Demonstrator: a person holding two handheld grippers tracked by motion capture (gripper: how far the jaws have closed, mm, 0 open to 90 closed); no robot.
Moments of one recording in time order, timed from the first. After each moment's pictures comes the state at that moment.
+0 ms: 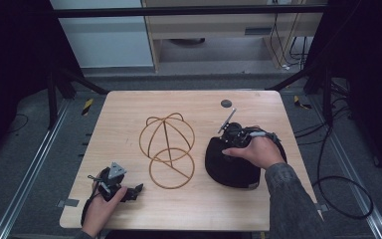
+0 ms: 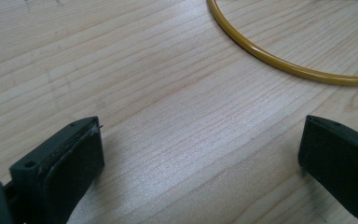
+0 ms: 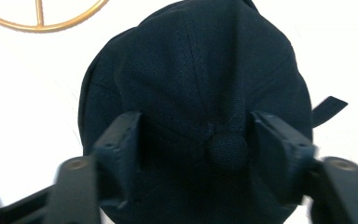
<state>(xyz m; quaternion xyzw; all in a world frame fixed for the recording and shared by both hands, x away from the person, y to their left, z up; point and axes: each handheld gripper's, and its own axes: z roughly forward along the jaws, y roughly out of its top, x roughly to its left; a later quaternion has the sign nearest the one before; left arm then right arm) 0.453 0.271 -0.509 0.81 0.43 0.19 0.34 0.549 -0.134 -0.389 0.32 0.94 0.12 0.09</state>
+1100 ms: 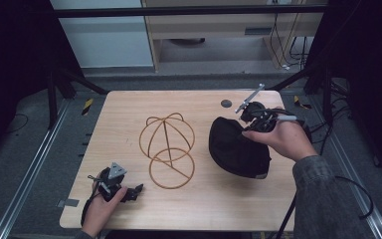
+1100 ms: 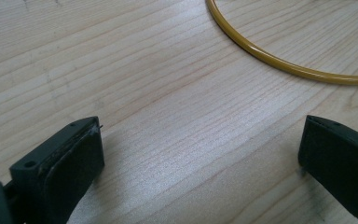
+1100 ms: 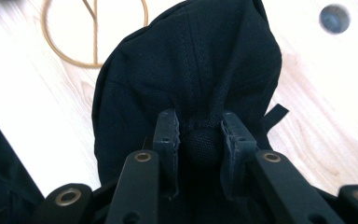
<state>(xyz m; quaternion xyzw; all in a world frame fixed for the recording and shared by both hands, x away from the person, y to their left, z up) 0.452 0.271 -0.509 0.81 0.43 0.19 0.33 0.526 -0.170 -0.290 0.32 0.92 0.20 0.10</state>
